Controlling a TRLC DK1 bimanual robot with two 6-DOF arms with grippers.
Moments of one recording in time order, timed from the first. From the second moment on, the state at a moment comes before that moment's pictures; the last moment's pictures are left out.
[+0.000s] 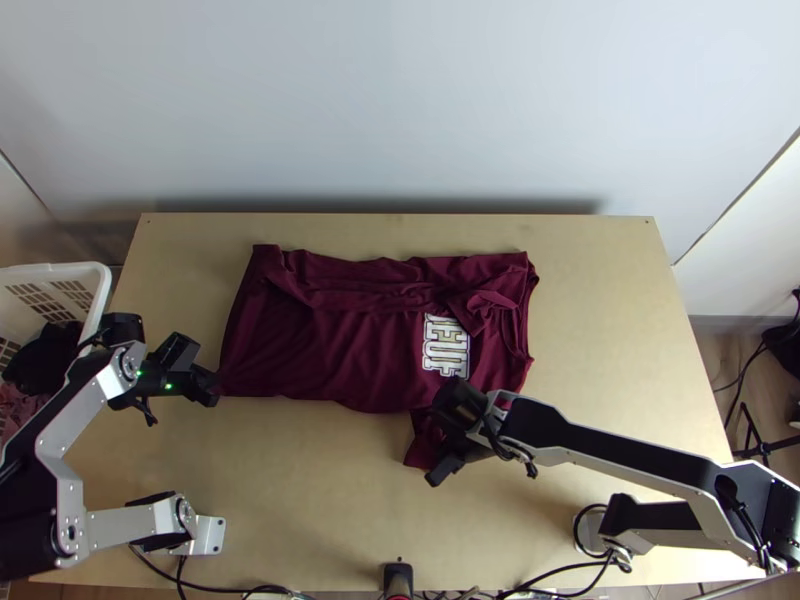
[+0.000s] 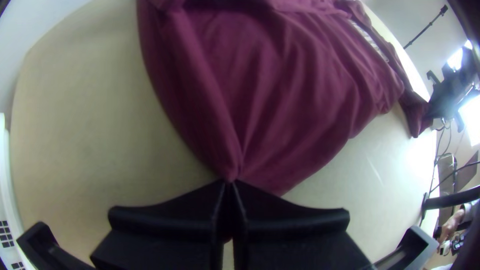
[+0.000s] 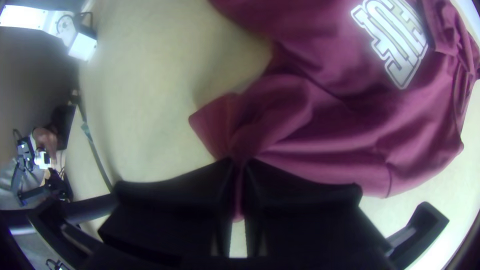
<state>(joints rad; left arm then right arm) 0.32 1.38 0.72 -0.60 0.43 0.77 1.05 1.42 0.83 -0.57 -0.19 0.32</state>
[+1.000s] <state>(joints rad) 0.26 1.52 1.21 -0.69 0.46 0.36 0.64 1.39 1.21 -0.63 -0.16 0.14</state>
